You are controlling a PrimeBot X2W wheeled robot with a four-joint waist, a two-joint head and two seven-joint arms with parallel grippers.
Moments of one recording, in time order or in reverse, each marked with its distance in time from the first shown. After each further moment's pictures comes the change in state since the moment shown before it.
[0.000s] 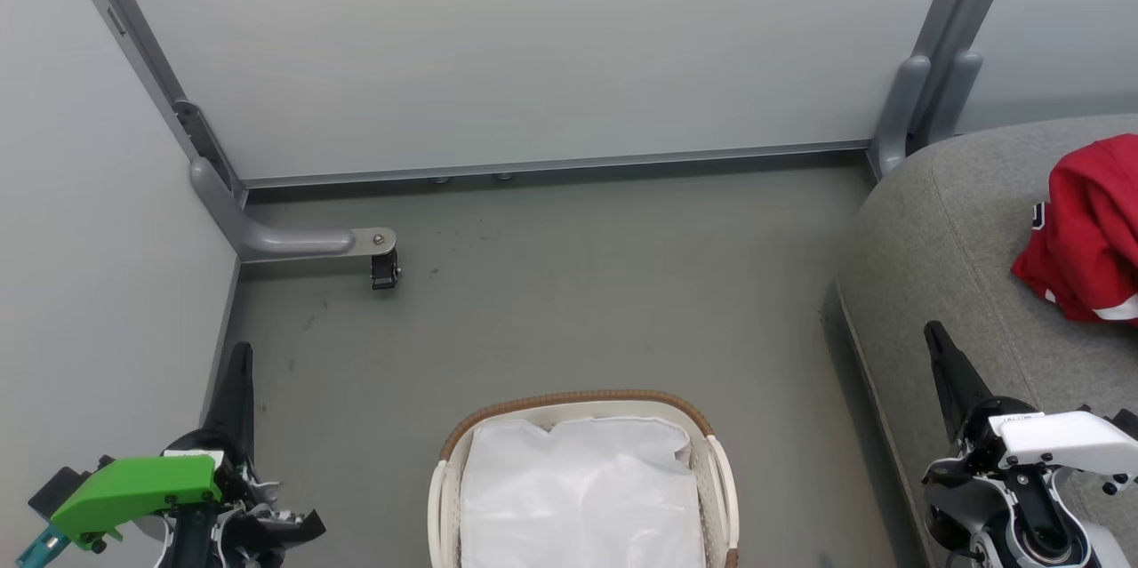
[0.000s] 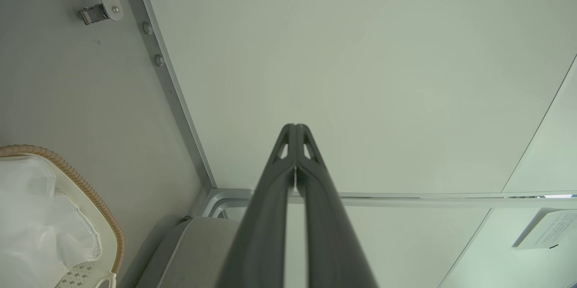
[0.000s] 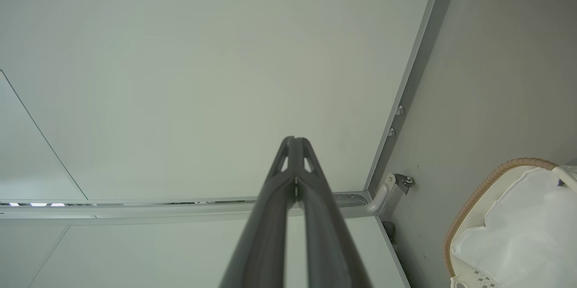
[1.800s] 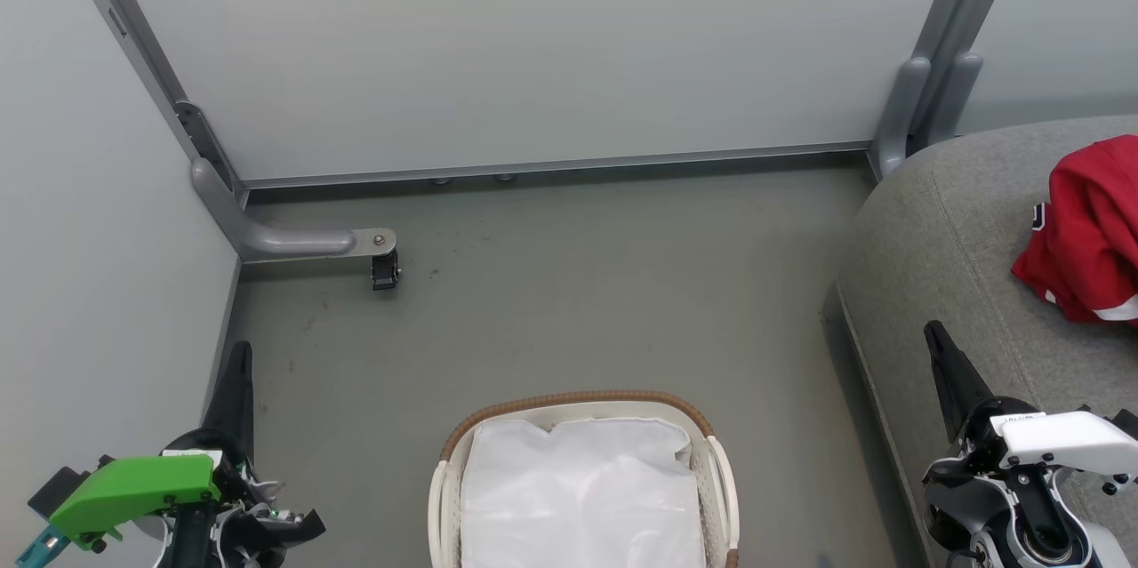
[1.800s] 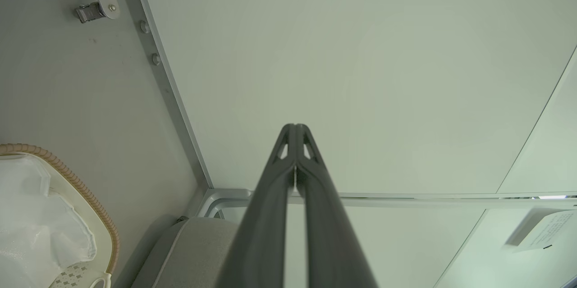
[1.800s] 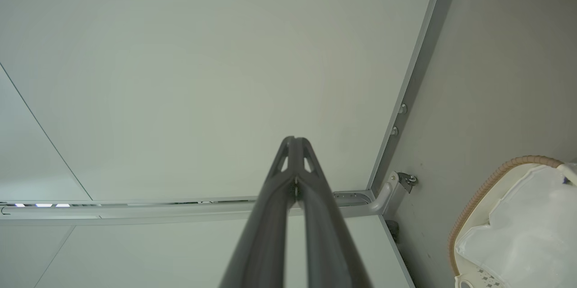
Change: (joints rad) left arm -0.001 0.000 0.001 -0.002 -0.015 0.000 0.001; right arm 0.001 0.000 -0.002 -0.002 0.013 0.000 0.005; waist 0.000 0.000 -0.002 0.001
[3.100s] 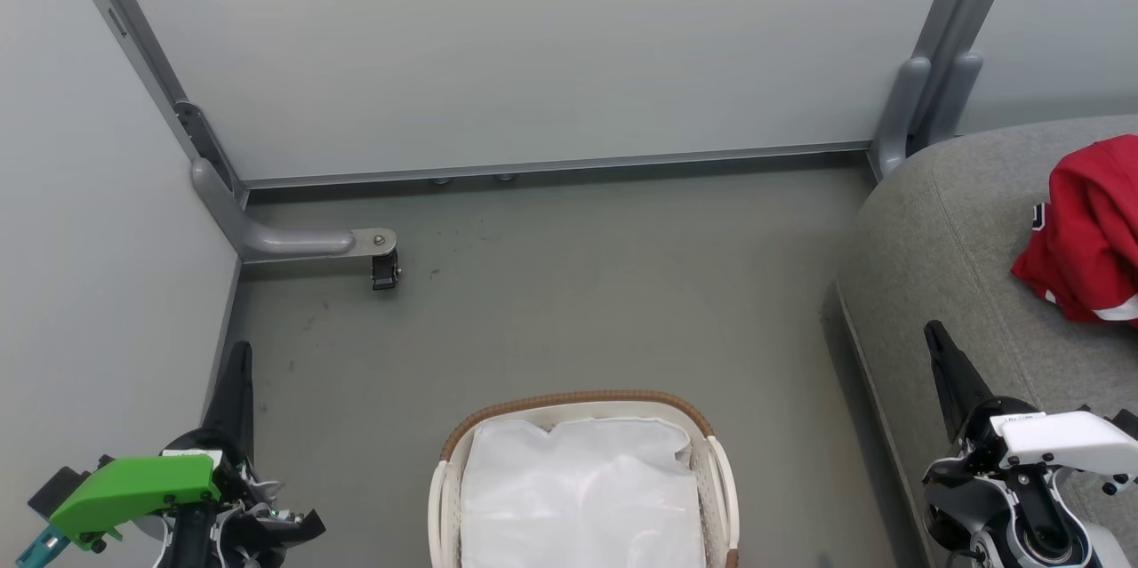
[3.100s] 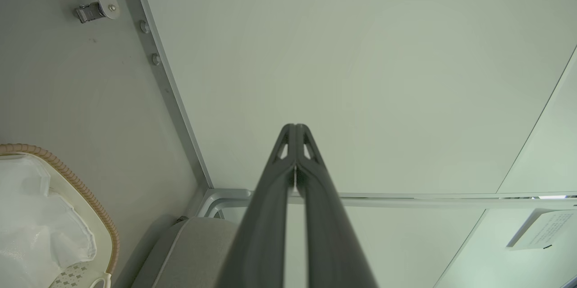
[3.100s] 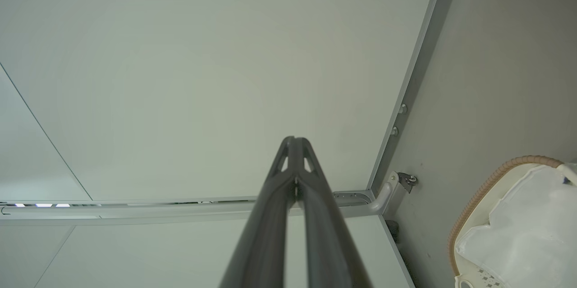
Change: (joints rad) left arm 0.000 0.000 0.000 0.000 0.000 0.000 0.000; right arm 0.000 0.000 0.000 0.000 0.000 0.000 0.000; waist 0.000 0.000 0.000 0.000
